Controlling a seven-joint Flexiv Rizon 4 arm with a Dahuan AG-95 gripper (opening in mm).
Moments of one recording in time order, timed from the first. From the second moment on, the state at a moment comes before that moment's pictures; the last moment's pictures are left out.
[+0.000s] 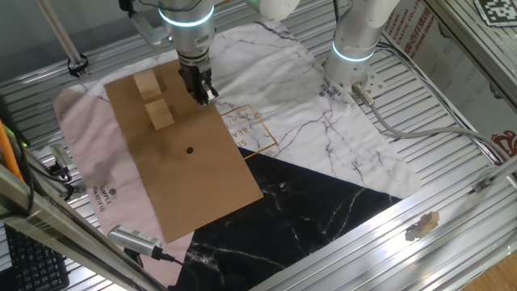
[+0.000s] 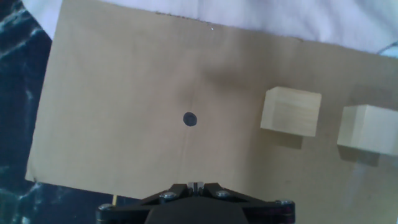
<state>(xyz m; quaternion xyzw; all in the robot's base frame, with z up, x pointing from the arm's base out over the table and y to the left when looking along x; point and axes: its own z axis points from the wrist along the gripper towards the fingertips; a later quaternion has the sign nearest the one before) 0.493 0.003 0.189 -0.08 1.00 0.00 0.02</state>
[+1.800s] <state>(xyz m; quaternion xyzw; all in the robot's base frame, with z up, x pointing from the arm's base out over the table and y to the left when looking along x) 0.464 -0.030 0.231 -0.17 0.98 0.02 -0.04</state>
